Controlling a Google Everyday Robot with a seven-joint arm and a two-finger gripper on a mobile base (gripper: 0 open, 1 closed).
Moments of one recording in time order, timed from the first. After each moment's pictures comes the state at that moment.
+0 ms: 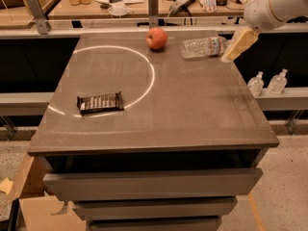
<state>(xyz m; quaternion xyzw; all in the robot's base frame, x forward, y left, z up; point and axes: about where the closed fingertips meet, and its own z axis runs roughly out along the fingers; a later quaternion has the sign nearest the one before) 0.695 -0.216 0.987 -0.62 0.65 -0.10 0.43</state>
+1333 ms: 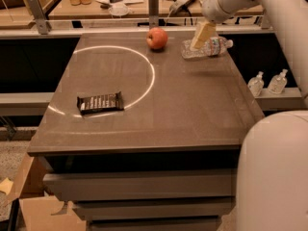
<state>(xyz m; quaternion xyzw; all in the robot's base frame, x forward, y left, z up) 0.806 -0.140 0.963 -0.67 0.60 -0.11 0.43</state>
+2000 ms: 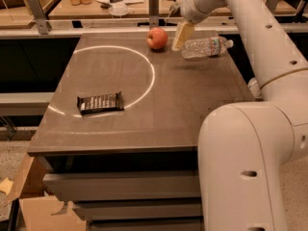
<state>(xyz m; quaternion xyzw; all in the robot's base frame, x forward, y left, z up) 0.841 -0.082 0.944 -0.69 0.58 -0.08 0.42</state>
